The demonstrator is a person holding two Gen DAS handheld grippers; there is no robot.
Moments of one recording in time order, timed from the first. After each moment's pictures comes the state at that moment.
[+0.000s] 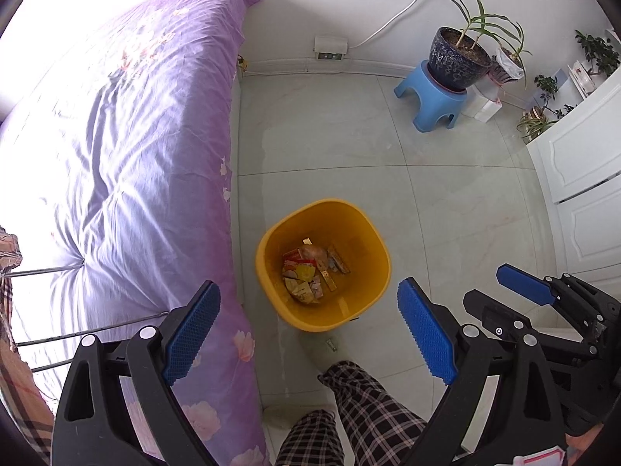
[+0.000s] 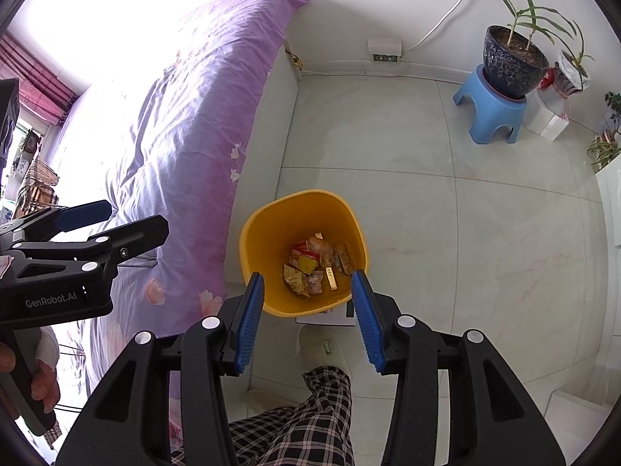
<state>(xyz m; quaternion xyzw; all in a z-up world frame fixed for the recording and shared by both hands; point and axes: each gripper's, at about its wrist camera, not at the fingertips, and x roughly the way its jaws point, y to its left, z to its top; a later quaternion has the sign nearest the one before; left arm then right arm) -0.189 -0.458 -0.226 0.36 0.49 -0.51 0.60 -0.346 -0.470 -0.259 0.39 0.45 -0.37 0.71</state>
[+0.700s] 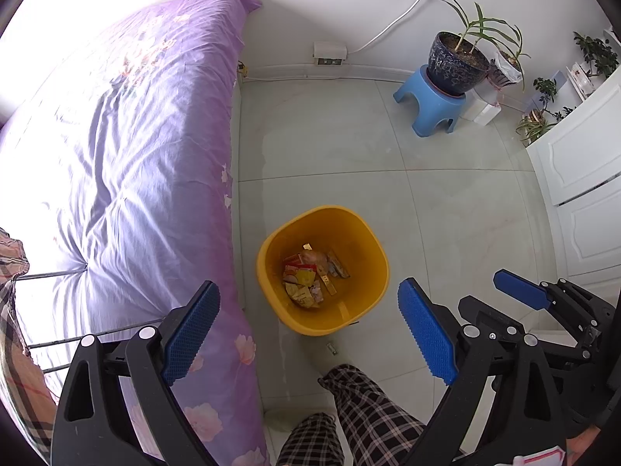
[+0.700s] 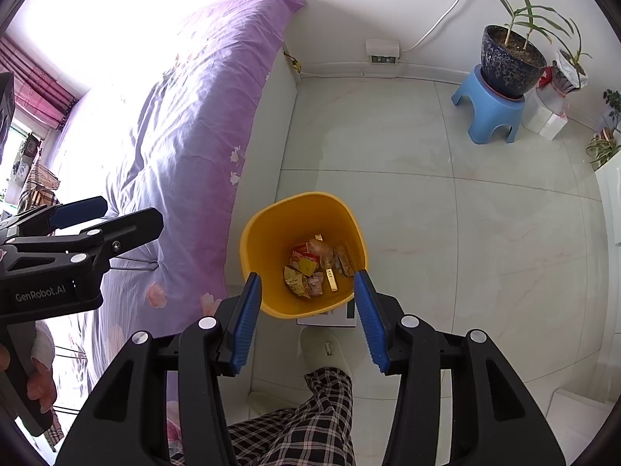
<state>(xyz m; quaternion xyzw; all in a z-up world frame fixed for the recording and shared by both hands) -0.191 -0.458 -0.219 0.36 0.49 -0.52 0.61 -0.349 -0.474 -0.257 0.40 0.45 -0.37 0.71</state>
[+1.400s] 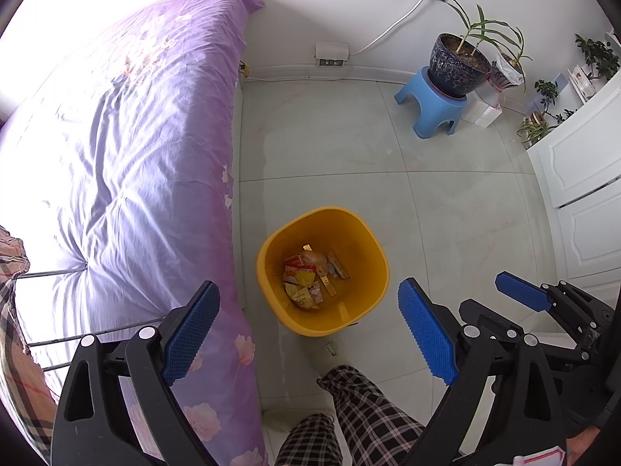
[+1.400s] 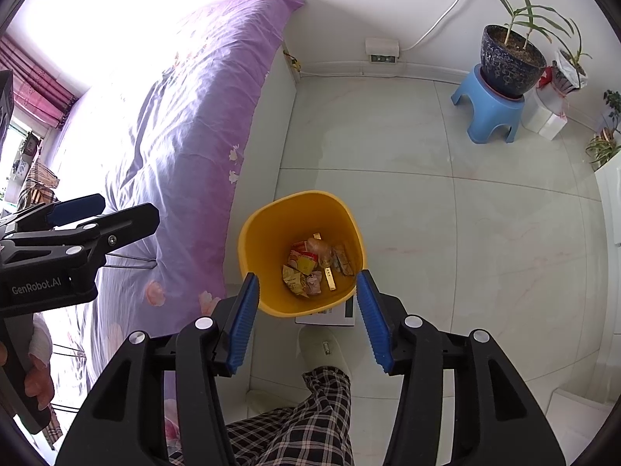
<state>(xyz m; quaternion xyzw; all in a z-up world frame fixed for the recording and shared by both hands) -0.190 -0.459 -0.218 0.36 0.49 -0.52 0.61 -0.351 -0.472 -0.259 0.40 0.45 -0.37 0.71</state>
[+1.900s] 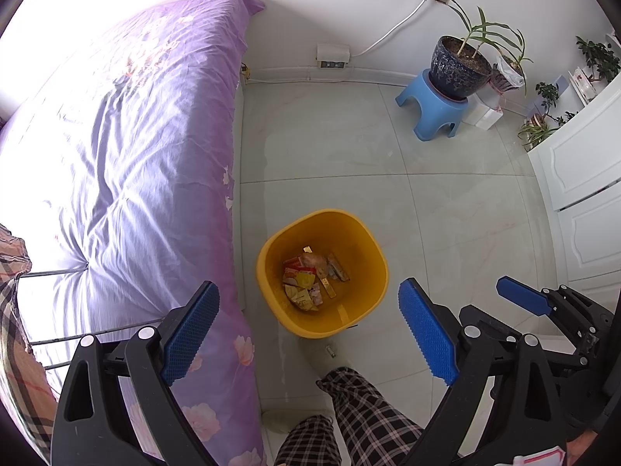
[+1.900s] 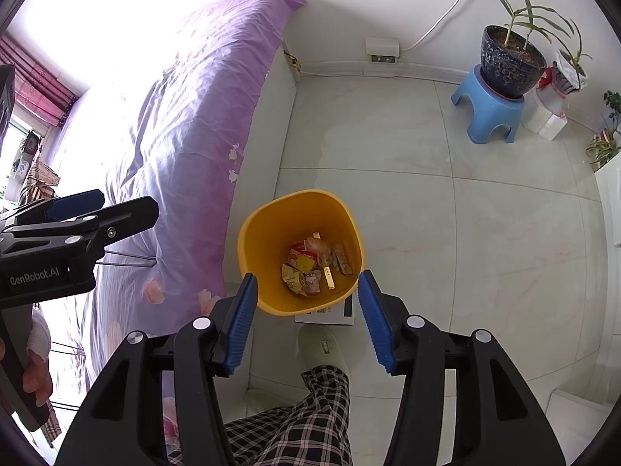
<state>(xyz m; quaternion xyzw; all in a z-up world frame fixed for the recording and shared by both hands) -0.190 -0.461 -0.216 0.35 0.49 -0.51 0.61 -0.353 -0.472 -0.259 0.39 0.45 -0.37 0.71</state>
